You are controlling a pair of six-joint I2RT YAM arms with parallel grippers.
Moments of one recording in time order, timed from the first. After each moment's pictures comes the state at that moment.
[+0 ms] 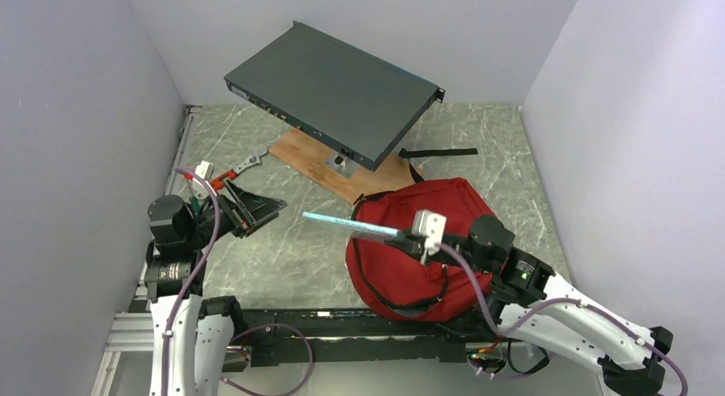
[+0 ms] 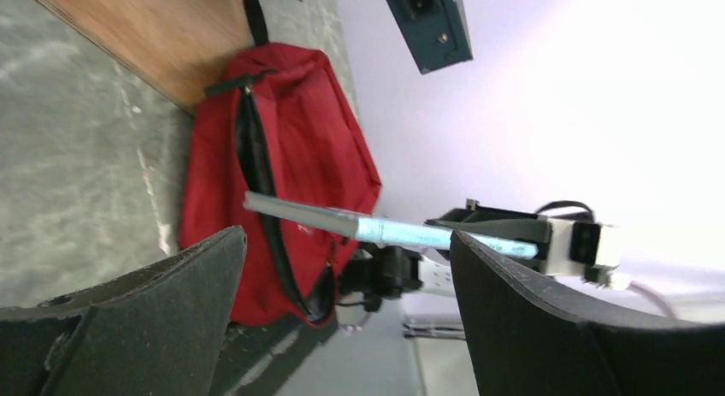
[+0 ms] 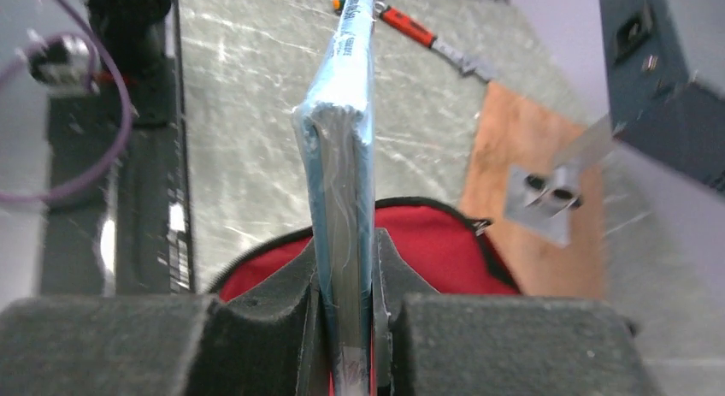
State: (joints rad) left arm 0.14 0.53 0.71 -0.42 0.91 -0.91; right arm 0.96 0.58 0.67 -0.21 -0.26 -0.22
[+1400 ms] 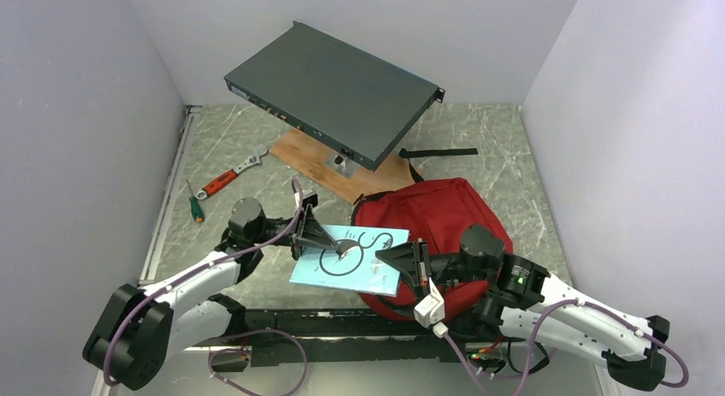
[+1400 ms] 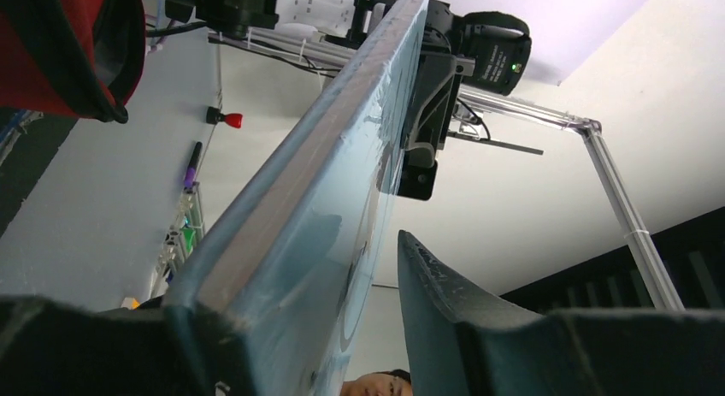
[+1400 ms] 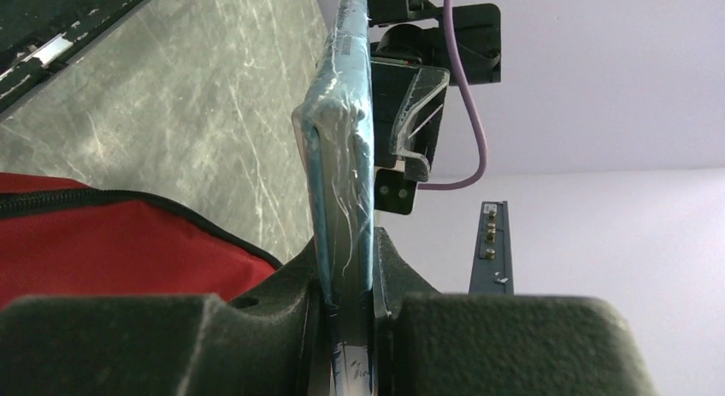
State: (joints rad) left arm -0.47 1.03 0.35 0.69 1.20 -1.79; right arm 1.05 0.54 0.60 -0.25 -0.55 -1.40
